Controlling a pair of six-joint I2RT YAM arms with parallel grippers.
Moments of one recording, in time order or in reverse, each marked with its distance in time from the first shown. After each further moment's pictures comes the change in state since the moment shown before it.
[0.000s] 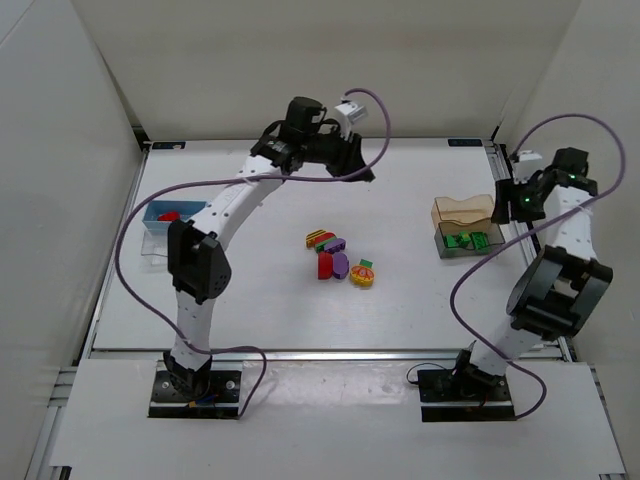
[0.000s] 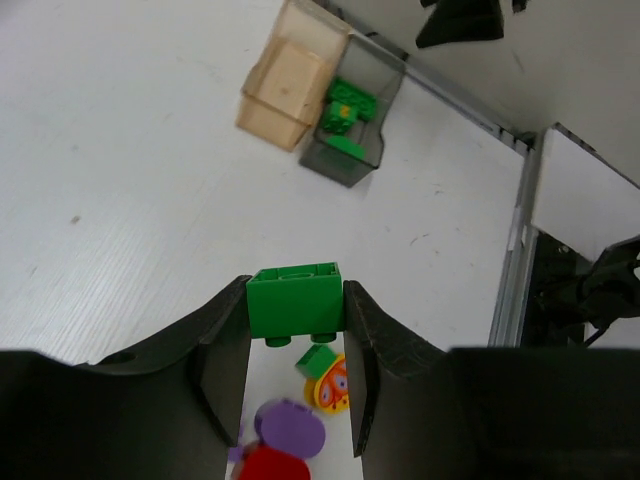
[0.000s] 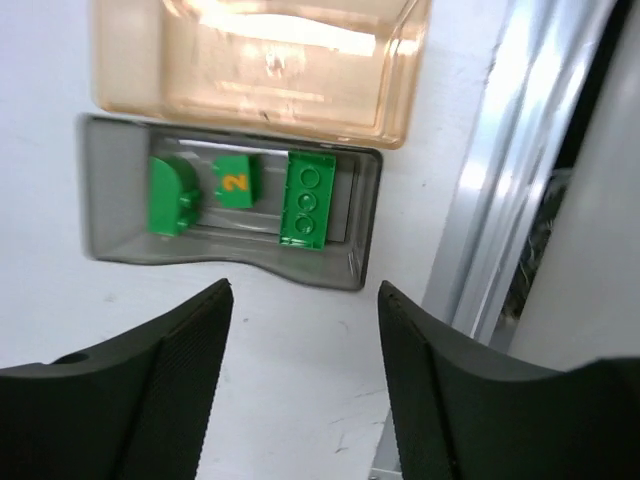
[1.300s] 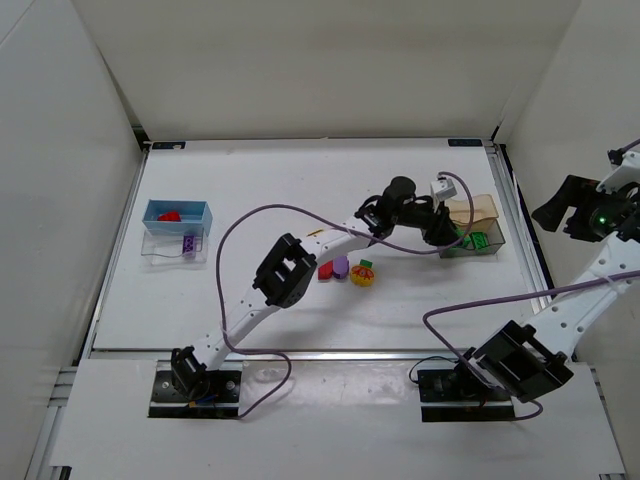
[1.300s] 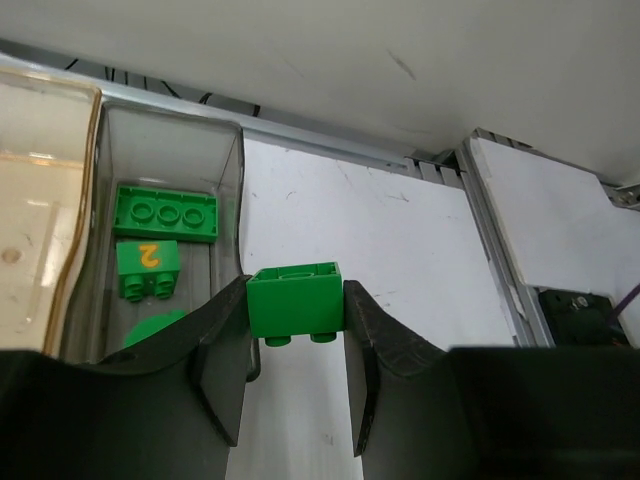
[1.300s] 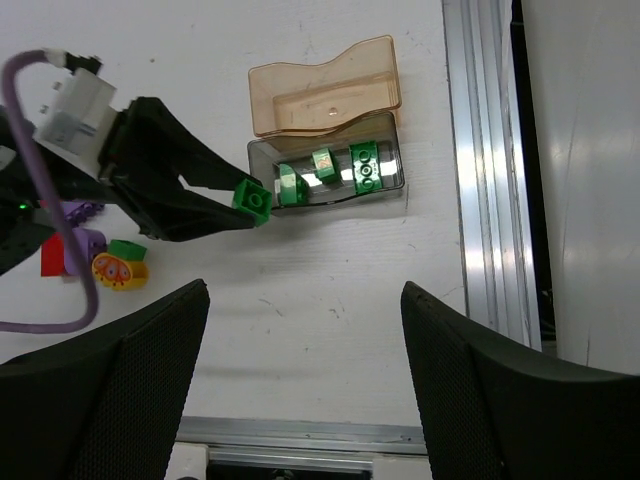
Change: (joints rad) left arm -0.353 0.672 0.333 0.723 0.096 -0.233; right arm -0.427 -0.430 0.192 -0.393 -0.404 0.151
